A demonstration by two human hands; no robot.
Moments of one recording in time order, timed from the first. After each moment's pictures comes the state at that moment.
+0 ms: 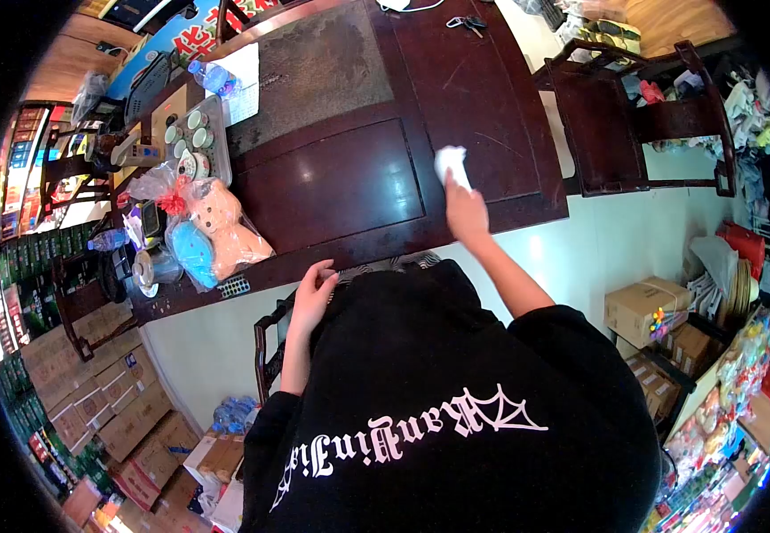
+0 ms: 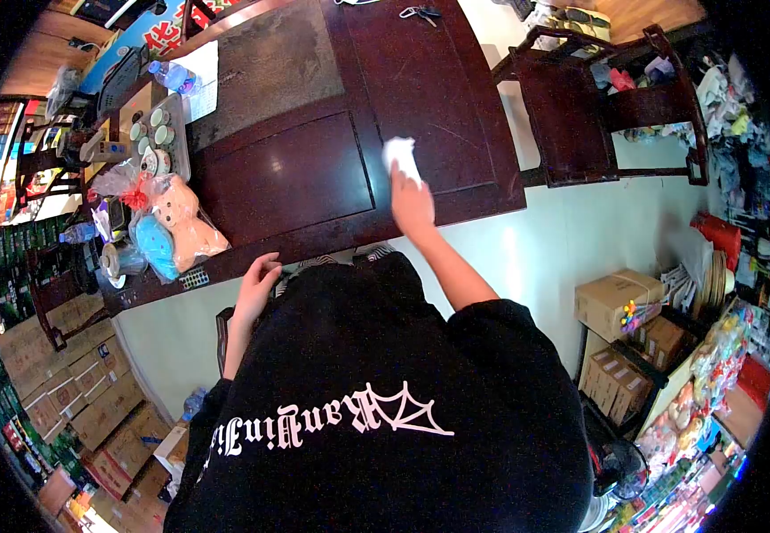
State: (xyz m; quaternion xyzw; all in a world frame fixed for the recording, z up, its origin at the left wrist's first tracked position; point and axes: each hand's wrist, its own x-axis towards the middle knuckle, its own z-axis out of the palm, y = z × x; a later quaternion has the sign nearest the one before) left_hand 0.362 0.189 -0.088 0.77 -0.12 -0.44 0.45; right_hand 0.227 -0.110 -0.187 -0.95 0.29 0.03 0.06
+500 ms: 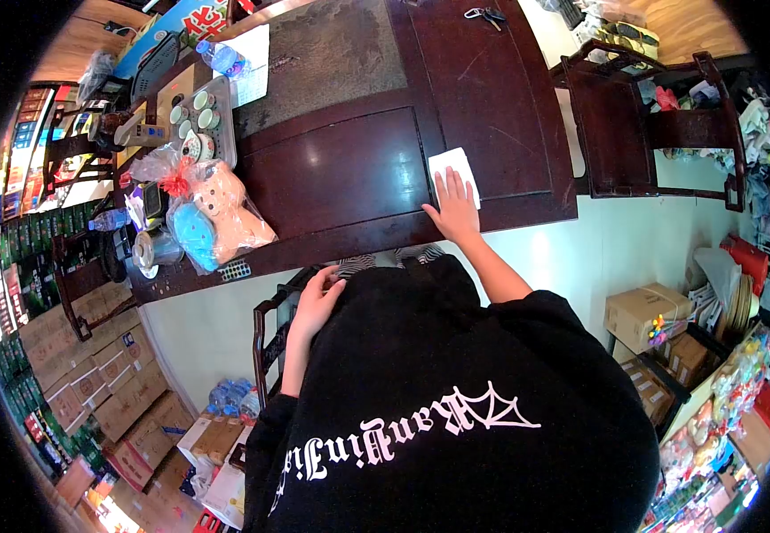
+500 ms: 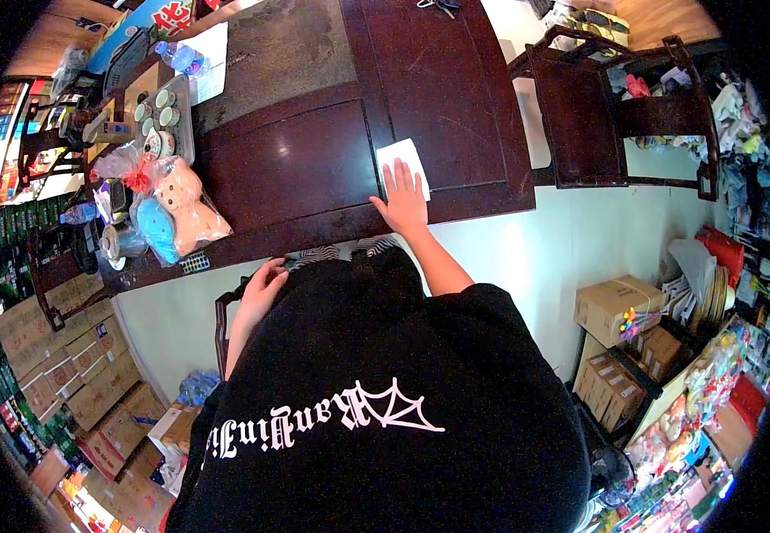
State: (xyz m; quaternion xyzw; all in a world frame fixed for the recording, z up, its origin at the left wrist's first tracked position) left_hand 0.347 0.207 -0.086 0.81 -0.14 -0.44 0.37; right_hand 0.234 -0.080 -0.225 -0.96 0.25 0.02 0.11
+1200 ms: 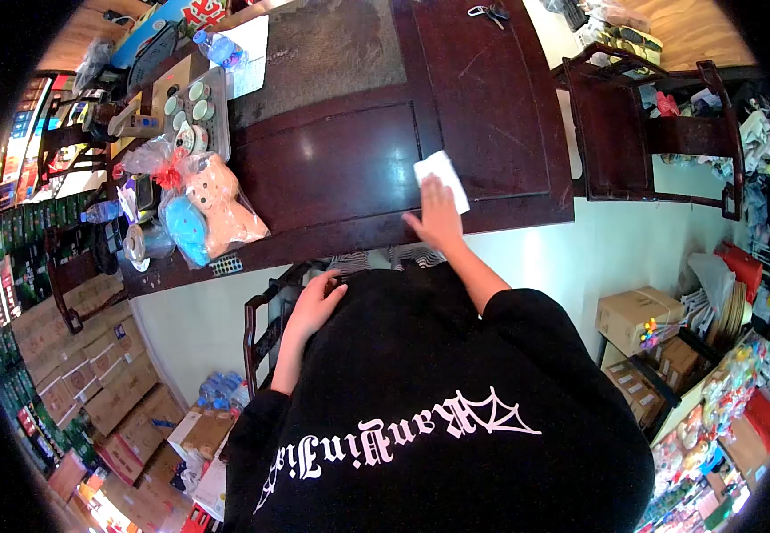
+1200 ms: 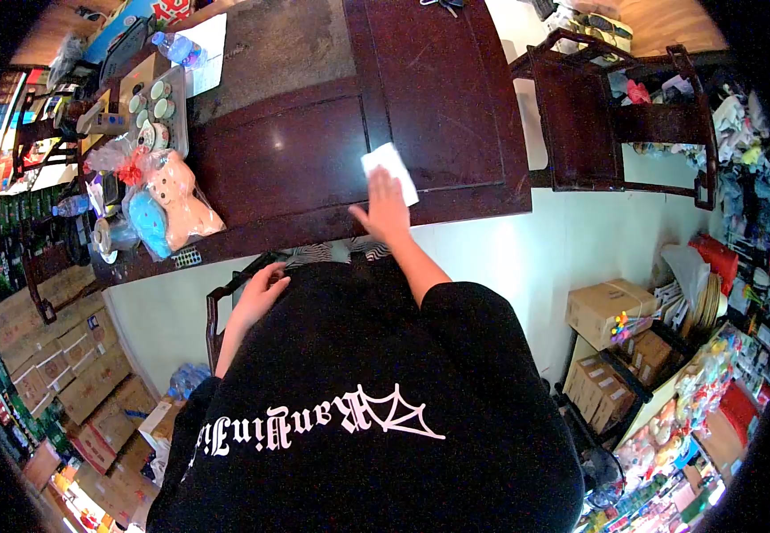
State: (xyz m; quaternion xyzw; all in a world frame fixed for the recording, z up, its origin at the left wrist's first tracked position) left_hand 0.339 0.205 -0.085 0.82 -0.19 -0.46 0.29; right_hand 0.238 -0.055 -0.227 -0.96 0.23 0.02 0.15
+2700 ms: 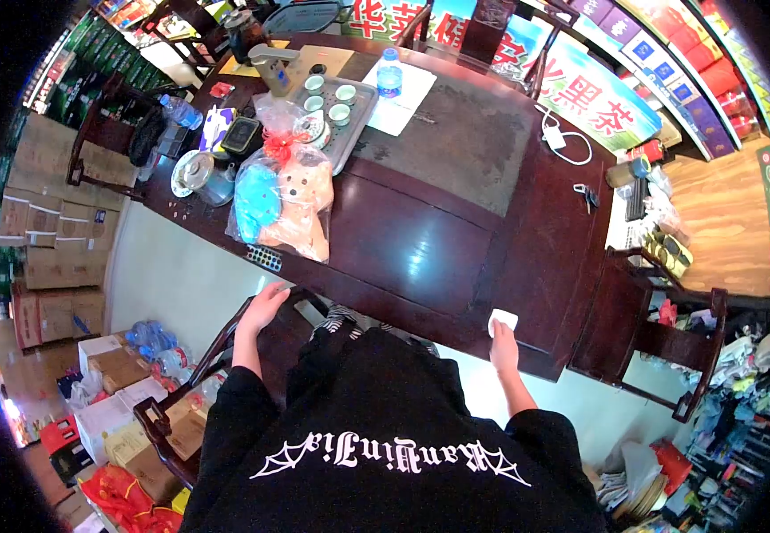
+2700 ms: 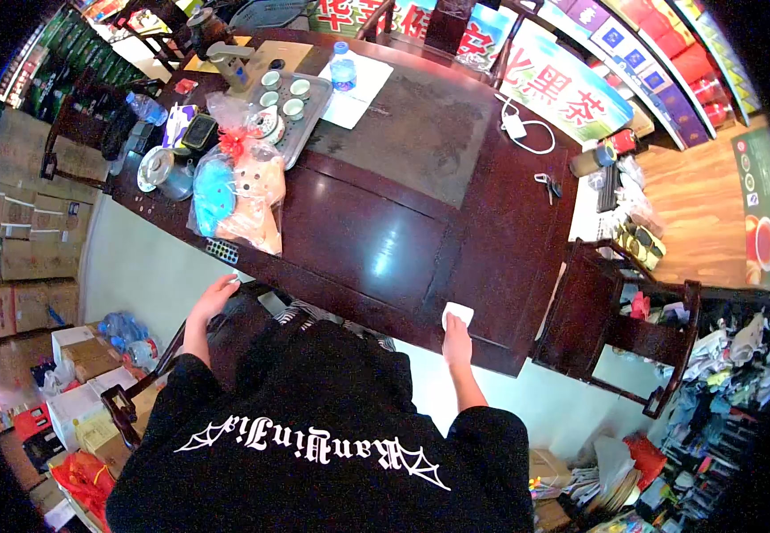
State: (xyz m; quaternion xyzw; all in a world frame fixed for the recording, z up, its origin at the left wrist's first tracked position) left_hand 0.429 0.348 -0.109 0.85 0.06 -0.32 0.42; right_hand 0.200 -0.135 -0.197 -0.97 0.12 0.10 0.17
